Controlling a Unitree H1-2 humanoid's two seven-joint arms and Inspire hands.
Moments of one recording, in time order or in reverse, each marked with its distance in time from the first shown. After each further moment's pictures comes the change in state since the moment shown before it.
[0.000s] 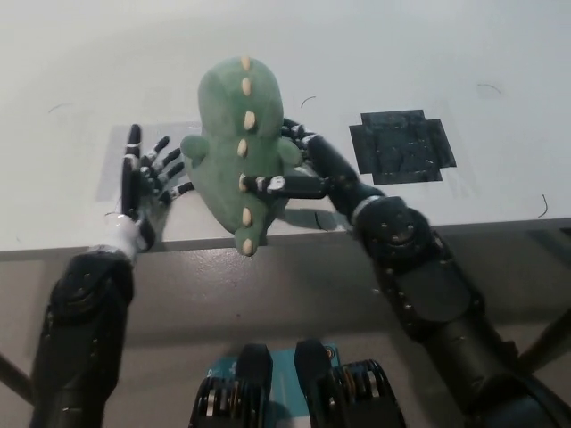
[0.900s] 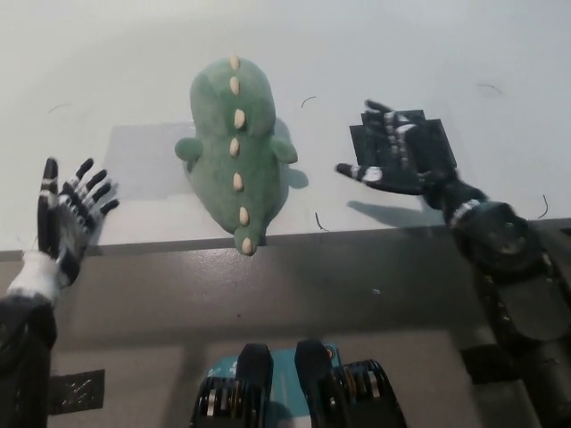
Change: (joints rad) left_arm 0.188 0.105 0.050 -0.159 -0.022 -0.082 -0.082; right_arm 0.143 -0.179 -0.109 -0.211 0.068 -0.068 0.106
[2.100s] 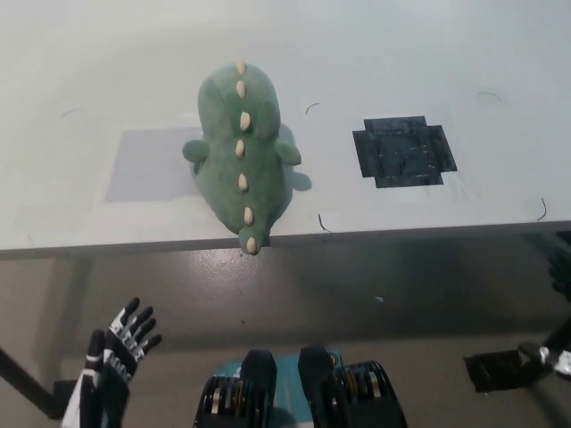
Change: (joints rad) left_arm 0.550 -0.183 -0.131 -0.453 0.070 -0.149 -0.002; right_arm 0.766 -0.209 -0.246 -0.658 0.220 -0.053 0.113
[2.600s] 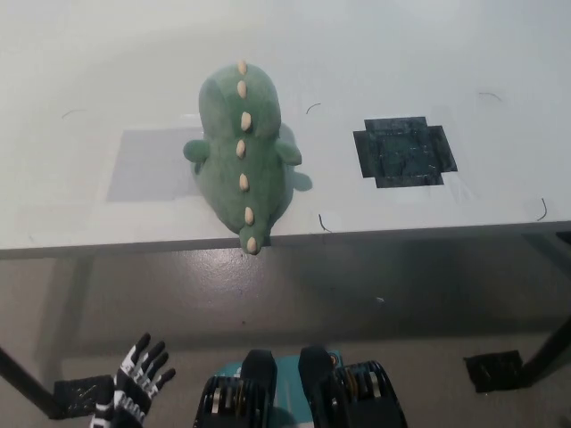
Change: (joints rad) left_arm 0.142 -0.048 -0.047 -0.032 -0.003 -0.114 -0.003; right_arm 0.214 -0.041 -0.081 -0.071 0.085 -0.093 0.026
